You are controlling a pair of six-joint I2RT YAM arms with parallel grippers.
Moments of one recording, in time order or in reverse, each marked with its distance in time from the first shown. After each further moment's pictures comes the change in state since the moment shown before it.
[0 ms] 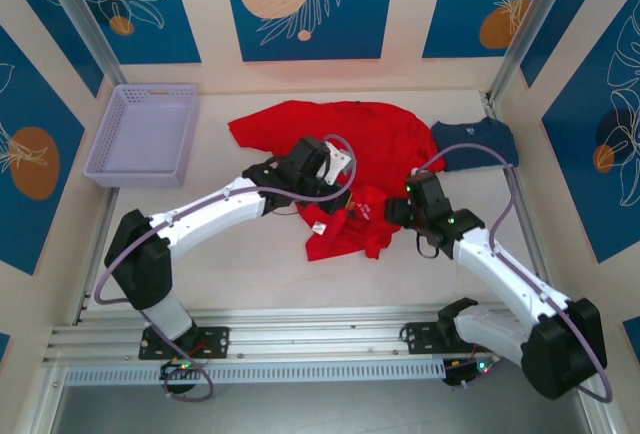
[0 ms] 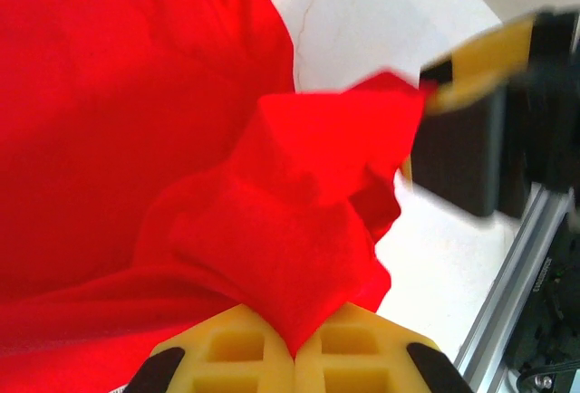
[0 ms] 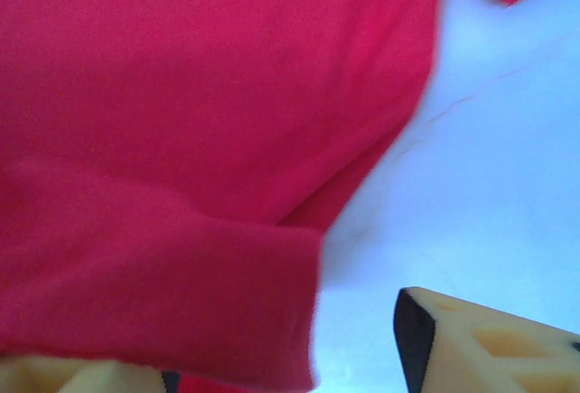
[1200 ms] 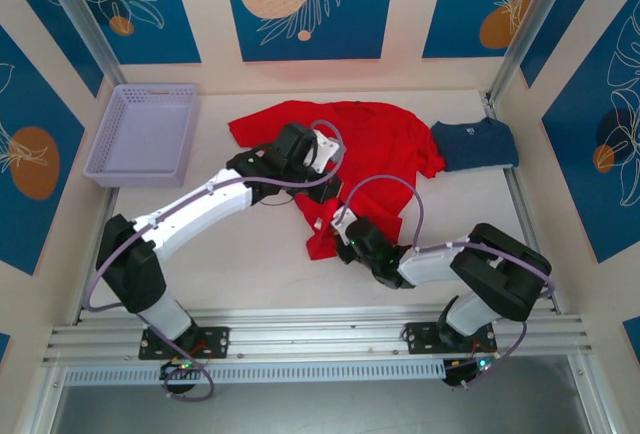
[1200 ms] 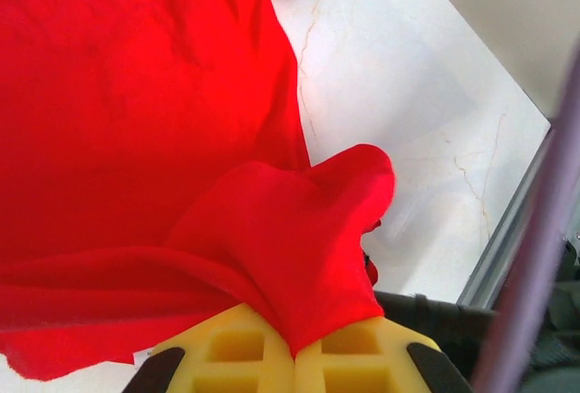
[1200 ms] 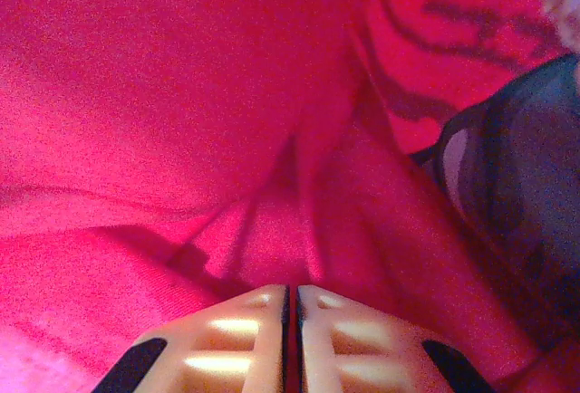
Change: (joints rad) left arm 0.067 -0.053 0.065 -0.122 0.056 0.017; right arm 0.412 0.511 -0.275 1.004 0.130 -0.415
